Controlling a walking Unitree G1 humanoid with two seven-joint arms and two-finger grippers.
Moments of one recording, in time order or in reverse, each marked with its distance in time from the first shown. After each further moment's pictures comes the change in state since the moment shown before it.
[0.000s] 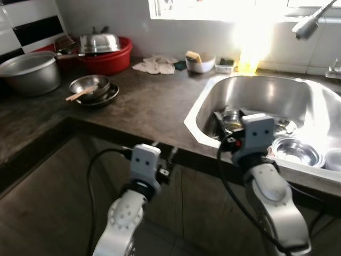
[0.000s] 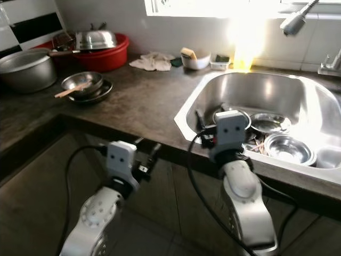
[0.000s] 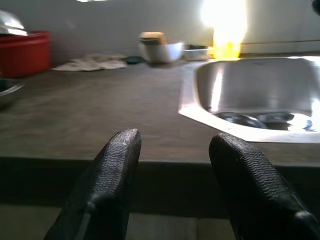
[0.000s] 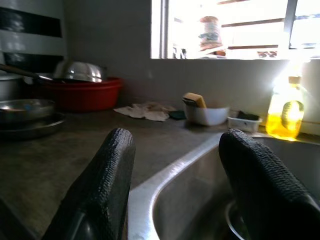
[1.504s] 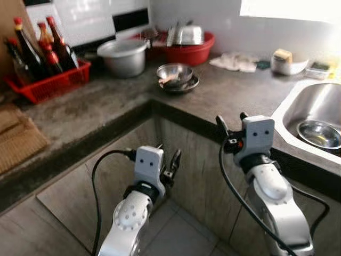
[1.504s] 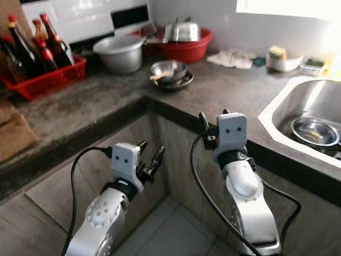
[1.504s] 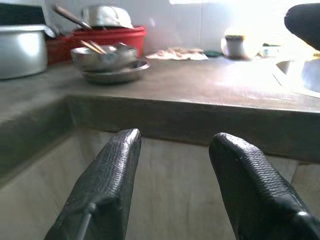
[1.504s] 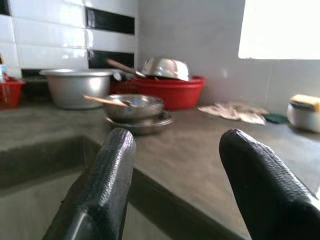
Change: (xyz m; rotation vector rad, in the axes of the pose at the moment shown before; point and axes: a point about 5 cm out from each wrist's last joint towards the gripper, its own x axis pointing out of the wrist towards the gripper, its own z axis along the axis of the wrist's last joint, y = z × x) left arm 0.003 -0.011 0.000 -0.014 0.016 -0.032; right arm 0.001 -0.007 -0.009 0.007 0.049 -0.037
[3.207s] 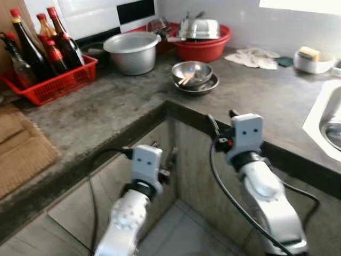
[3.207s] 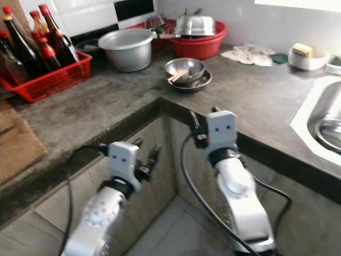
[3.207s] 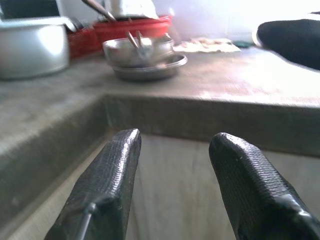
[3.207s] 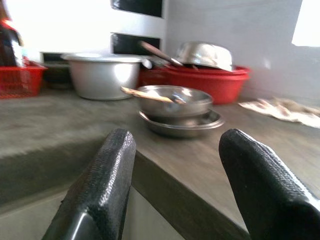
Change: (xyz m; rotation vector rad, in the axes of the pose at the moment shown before) left arm -0.001 0.000 0.000 0.040 -0.009 -0.001; right arm 0.003 0.012 -0.008 -0.027 0.022 0.060
